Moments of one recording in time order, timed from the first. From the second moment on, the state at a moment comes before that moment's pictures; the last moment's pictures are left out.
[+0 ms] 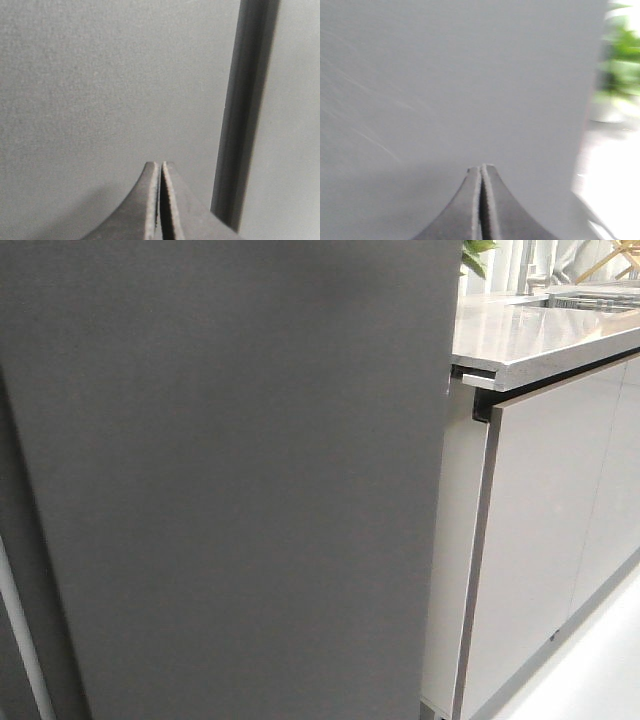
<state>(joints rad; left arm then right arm) -0.02 0.00 0.00 -0.01 -0.02 -0.09 0.34 1.17 -1.10 0.37 -0.01 -0.38</state>
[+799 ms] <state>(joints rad) -0.02 0.00 0.00 -0.01 -0.02 -0.09 0.00 0.38 -0.27 0.24 -0.01 -0.24</state>
